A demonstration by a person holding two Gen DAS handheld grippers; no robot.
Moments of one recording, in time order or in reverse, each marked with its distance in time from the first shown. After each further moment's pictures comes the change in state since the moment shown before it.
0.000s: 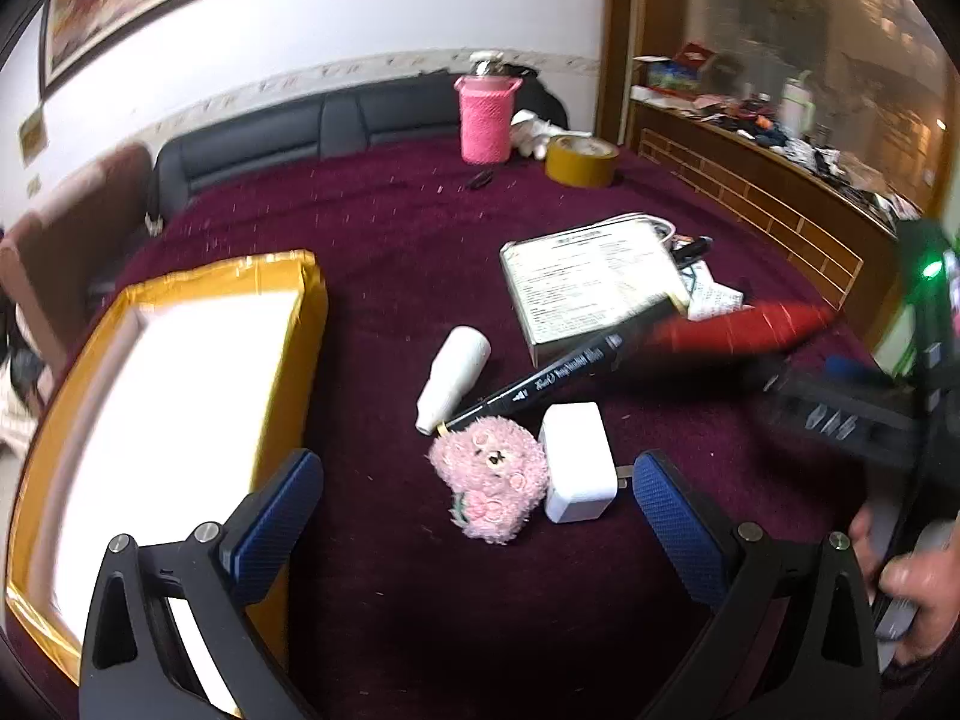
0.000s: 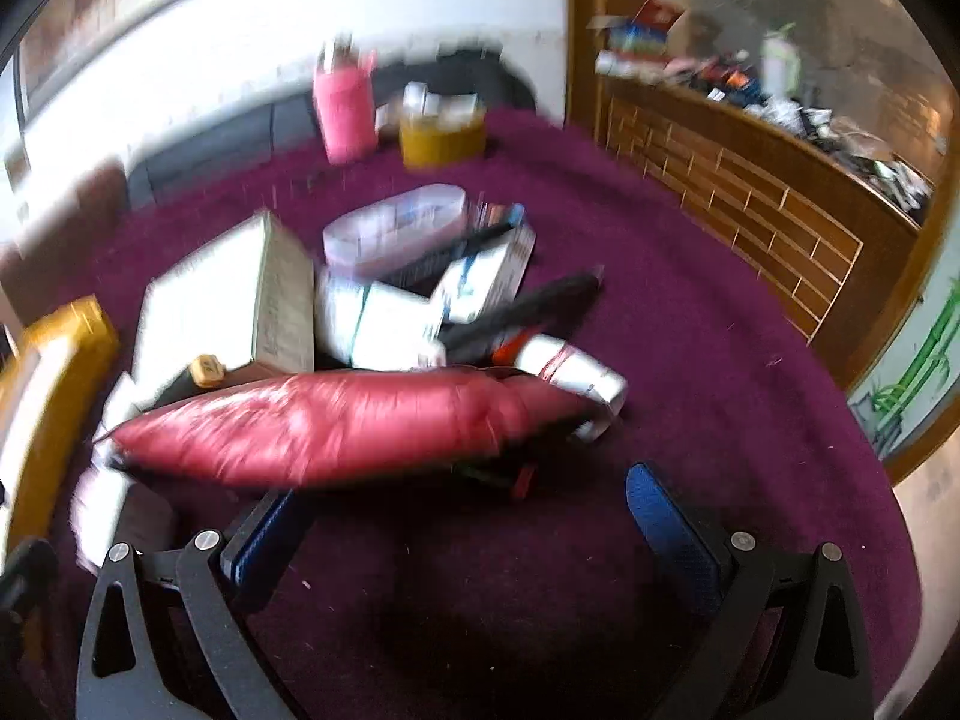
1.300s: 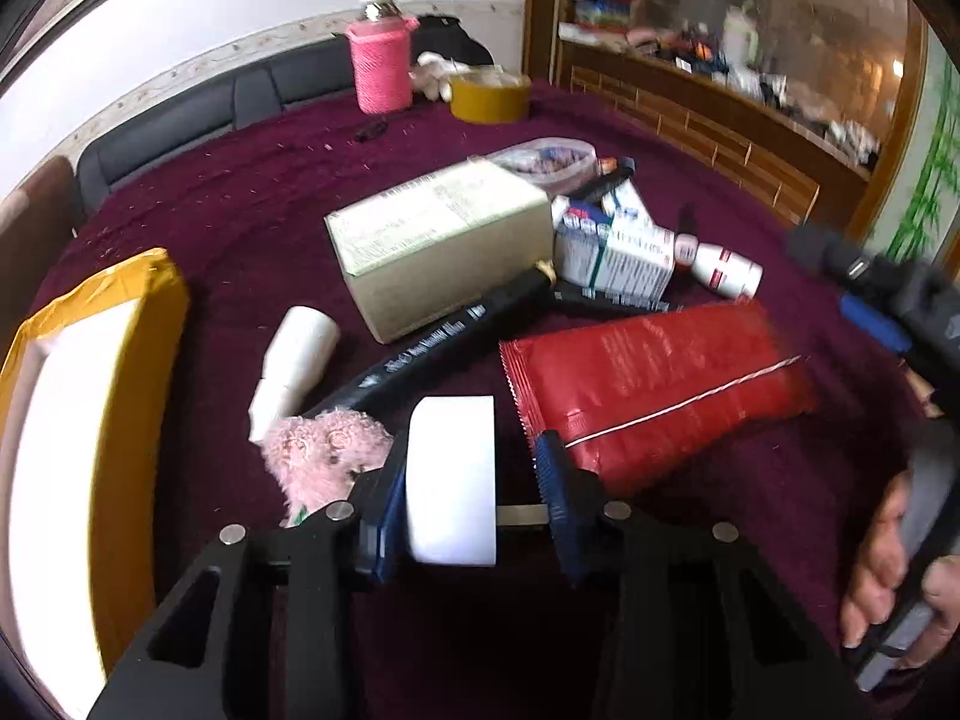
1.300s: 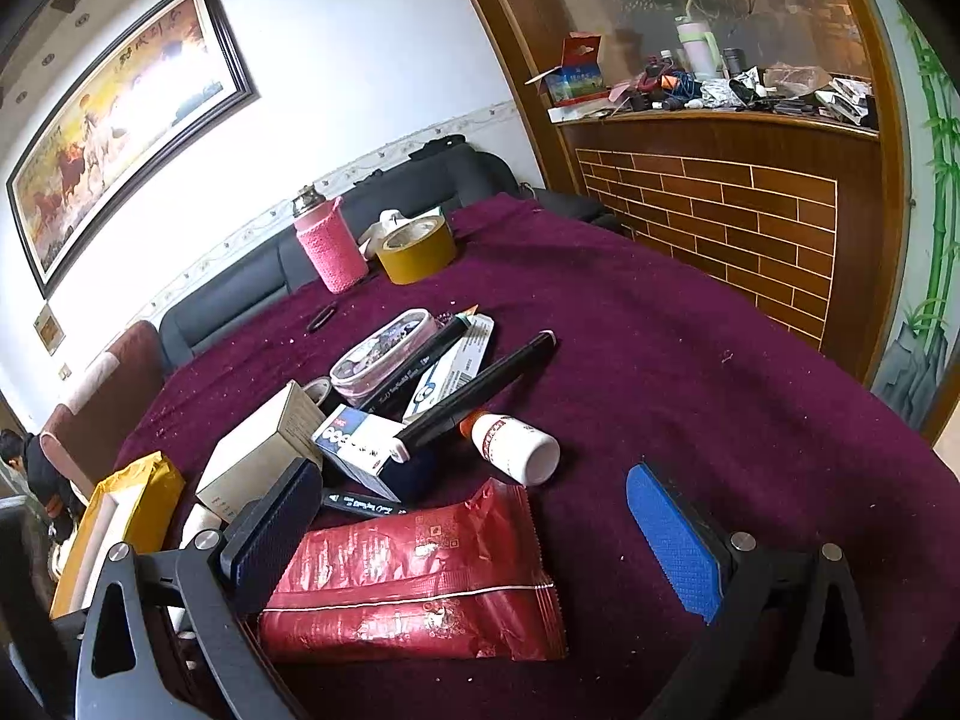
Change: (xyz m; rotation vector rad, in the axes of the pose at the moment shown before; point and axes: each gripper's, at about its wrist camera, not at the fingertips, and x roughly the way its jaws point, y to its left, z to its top) left arm 0.045 -0.043 0.004 0.080 0.119 -0.127; right arm -0.023 -0.048 -0.005 0.234 -0.161 0.130
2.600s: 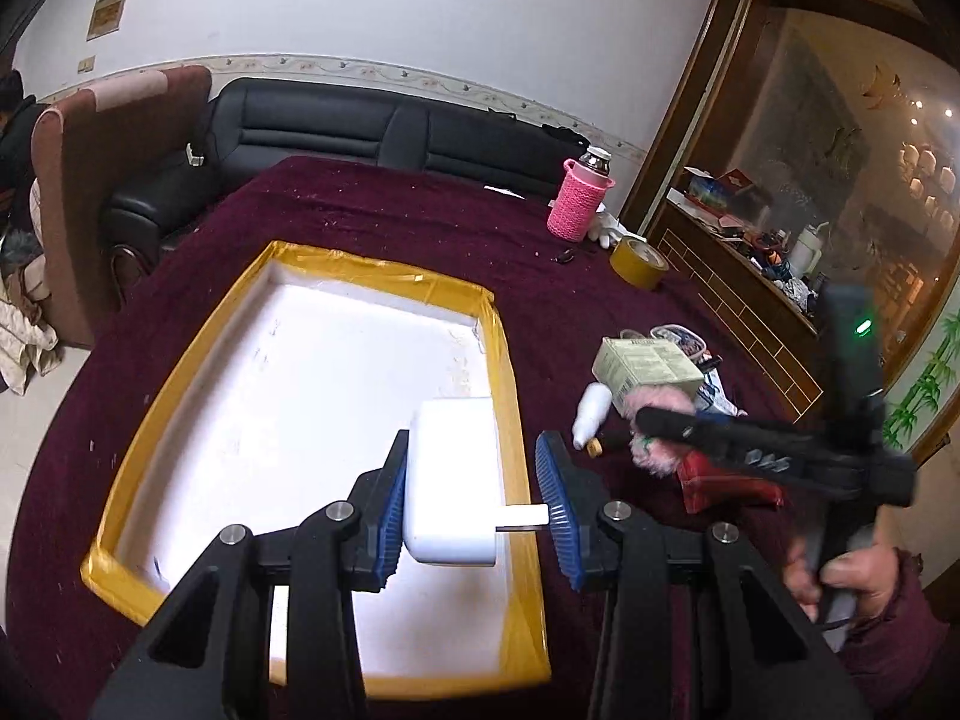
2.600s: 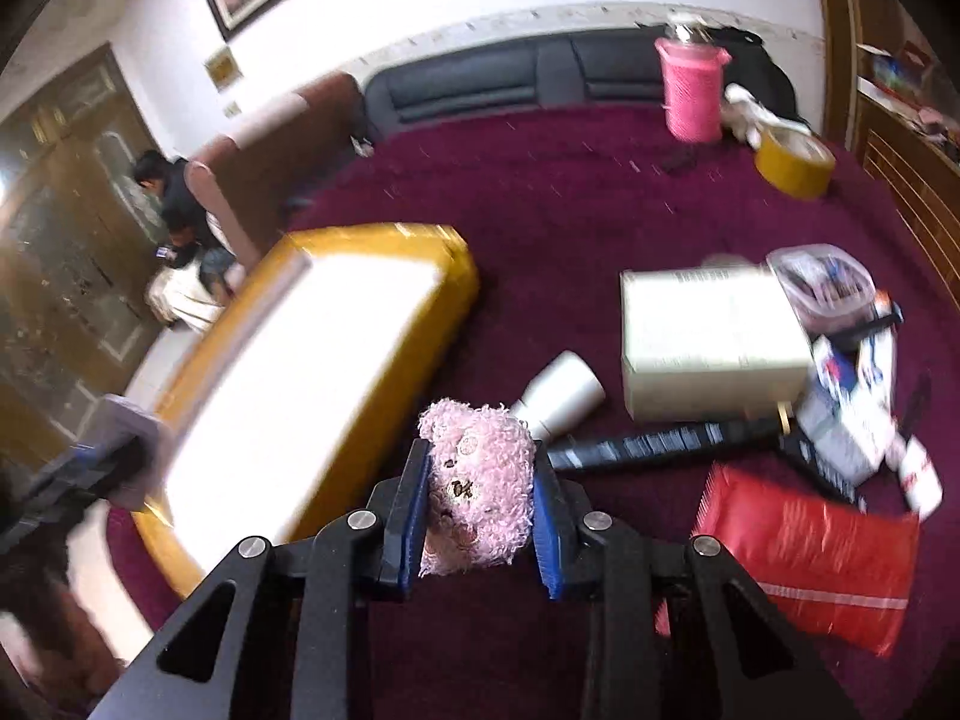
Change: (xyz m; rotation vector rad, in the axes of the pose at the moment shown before) left arm -0.146 0.191 -0.054 -0.363 -0.220 -0.009; right arm 0.029 0.229 -0.037 -0.468 0.433 0.386
